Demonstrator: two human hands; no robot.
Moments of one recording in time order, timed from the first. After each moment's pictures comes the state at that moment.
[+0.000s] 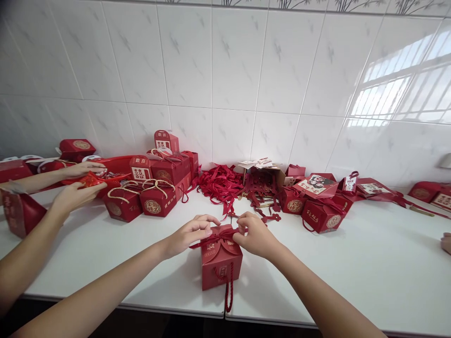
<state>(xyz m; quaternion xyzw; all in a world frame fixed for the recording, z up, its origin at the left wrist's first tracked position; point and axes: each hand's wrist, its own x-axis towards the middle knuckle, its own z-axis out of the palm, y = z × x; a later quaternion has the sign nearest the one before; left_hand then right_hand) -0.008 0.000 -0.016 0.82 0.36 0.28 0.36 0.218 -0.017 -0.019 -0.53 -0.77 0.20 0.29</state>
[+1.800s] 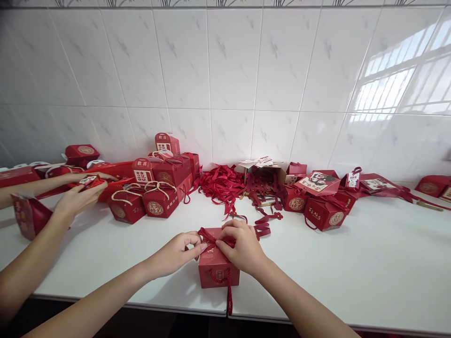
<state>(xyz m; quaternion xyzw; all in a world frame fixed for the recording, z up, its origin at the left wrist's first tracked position) -0.016 -0.028 -0.025 0.77 0.46 0.24 0.37 0.186 -0.033 -0.039 -0.47 -0.79 0.16 0.37</state>
